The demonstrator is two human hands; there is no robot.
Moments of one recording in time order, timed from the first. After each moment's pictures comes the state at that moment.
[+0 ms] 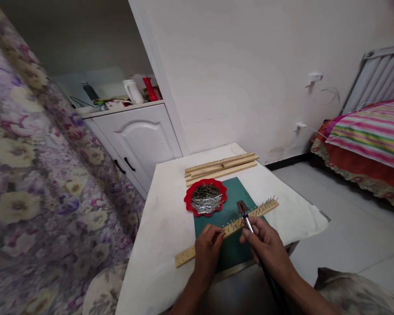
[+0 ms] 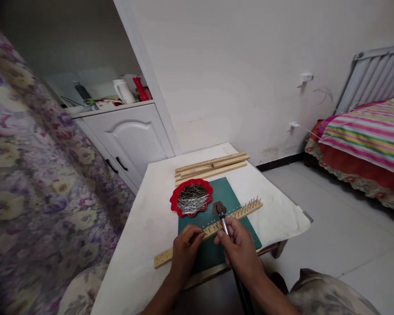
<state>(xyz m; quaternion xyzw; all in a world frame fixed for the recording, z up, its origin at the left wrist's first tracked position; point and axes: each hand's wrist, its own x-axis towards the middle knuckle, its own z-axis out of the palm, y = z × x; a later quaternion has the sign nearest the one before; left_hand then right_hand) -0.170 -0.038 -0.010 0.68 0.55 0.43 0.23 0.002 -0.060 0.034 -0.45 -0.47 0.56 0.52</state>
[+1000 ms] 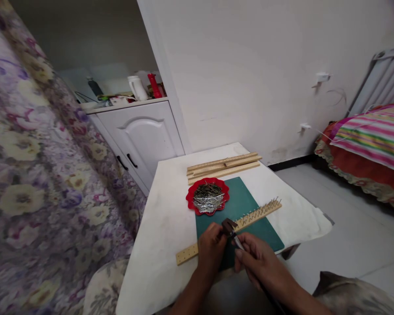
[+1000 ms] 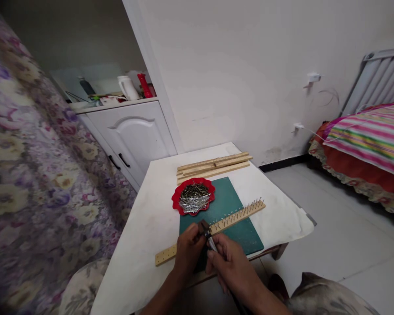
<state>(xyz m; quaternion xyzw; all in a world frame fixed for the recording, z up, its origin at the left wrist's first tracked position) -0.165 -0.034 -0.017 0.68 0.57 0.40 0.21 -0.008 -0.077 0.028 -0.37 -0.52 0.66 0.39</state>
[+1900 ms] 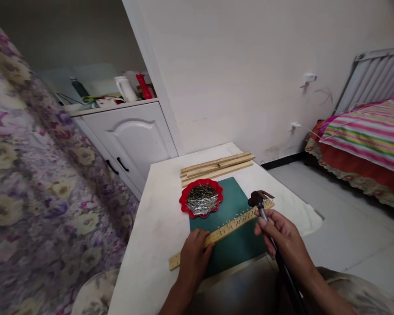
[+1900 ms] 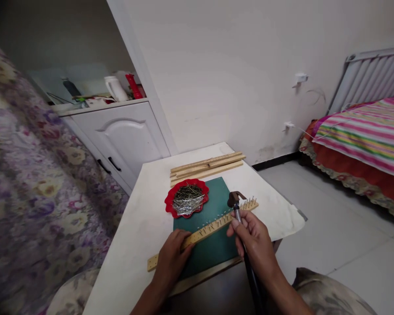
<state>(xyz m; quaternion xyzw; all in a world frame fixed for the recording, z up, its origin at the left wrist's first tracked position) -0.203 -0.040 -0.017 0.76 0.58 0.27 0.11 0.040 -0.057 0.052 -0.43 -0.43 0.55 0.57</state>
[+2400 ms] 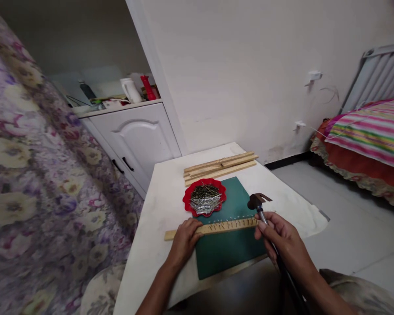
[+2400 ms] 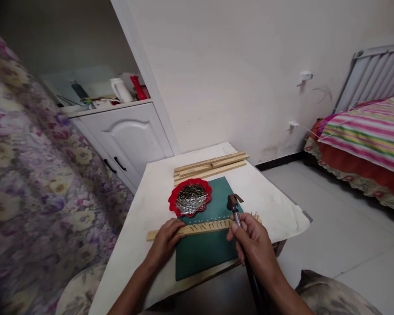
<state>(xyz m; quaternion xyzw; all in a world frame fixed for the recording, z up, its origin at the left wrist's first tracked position) -0.253 -0.006 -0.011 0.82 0.51 0.24 0.13 0.035 -0.063 0.049 -0.42 -0.45 0.56 0.55</state>
